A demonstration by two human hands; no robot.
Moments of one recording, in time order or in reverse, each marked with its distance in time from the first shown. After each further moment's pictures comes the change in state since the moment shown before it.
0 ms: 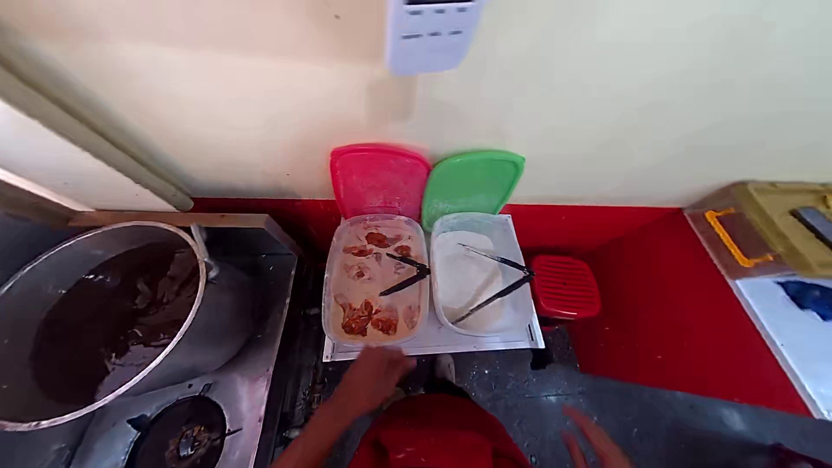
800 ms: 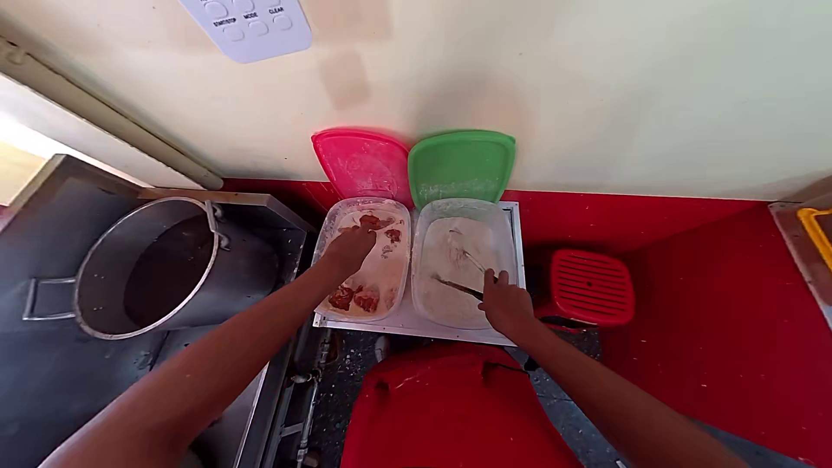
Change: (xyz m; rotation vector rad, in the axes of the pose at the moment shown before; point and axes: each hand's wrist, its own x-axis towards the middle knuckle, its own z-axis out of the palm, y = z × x) left_hand 0.150 0.083 -0.101 0.899 -0.050 -0.284; right_hand 0.284 -0.078 0.007 -0.621 -0.550 -0.011
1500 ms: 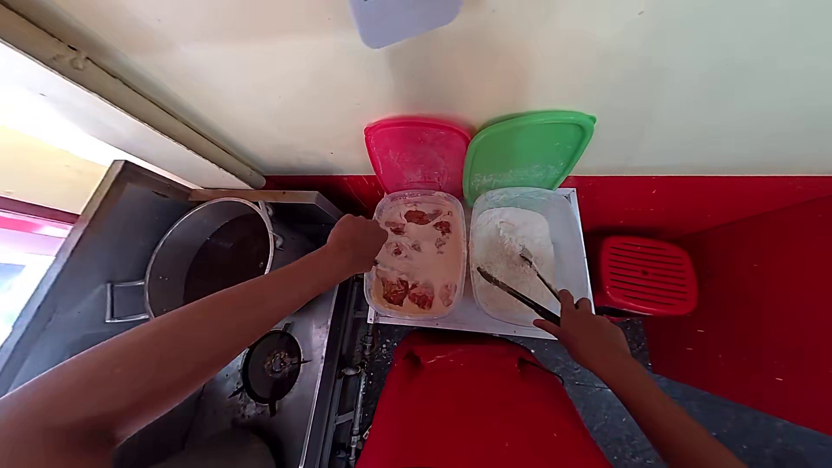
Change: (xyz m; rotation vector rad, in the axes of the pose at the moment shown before) left_hand -0.063 -0.083 -0.049 0.303 -0.212 -0.037; right_hand -0.049 -0.024 0.014 0.085 -0.096 0.166
